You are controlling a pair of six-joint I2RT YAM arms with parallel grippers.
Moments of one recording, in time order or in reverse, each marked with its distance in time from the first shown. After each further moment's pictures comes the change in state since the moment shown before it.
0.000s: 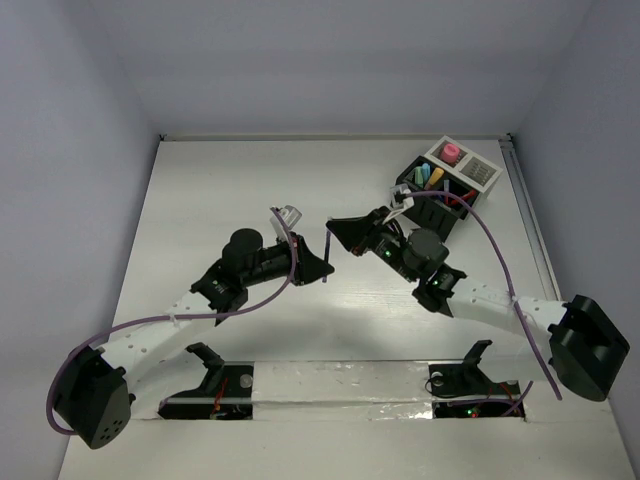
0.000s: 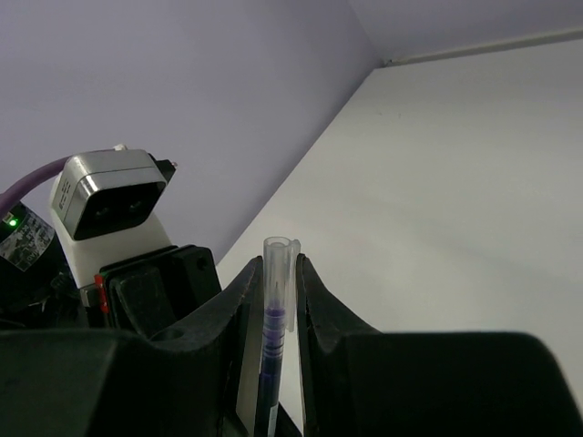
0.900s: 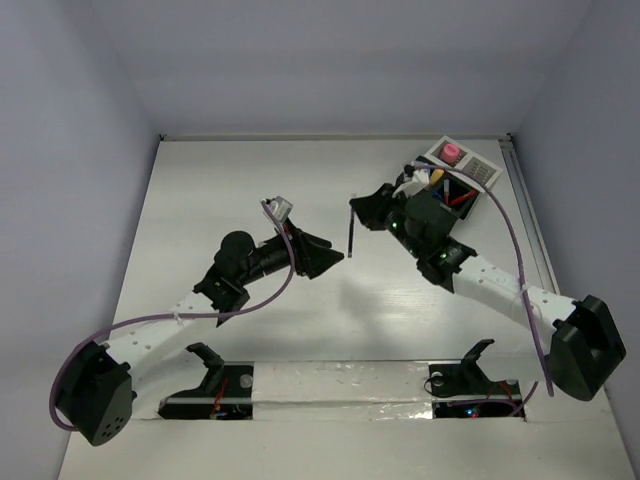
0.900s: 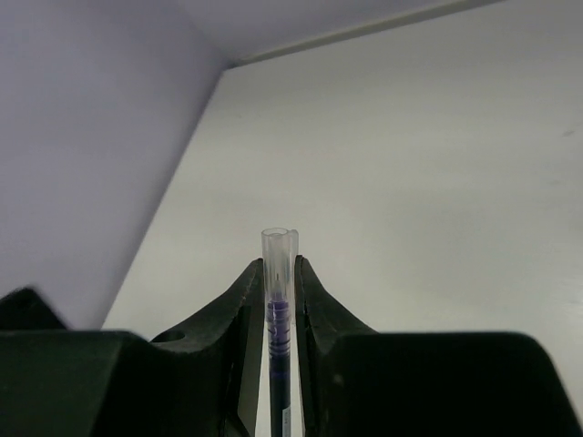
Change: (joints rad) left arm -0.005 0.027 -0.029 0.286 -0.012 -0.028; right arm -0.098 0.010 0.175 -0.355 0.182 -0.016
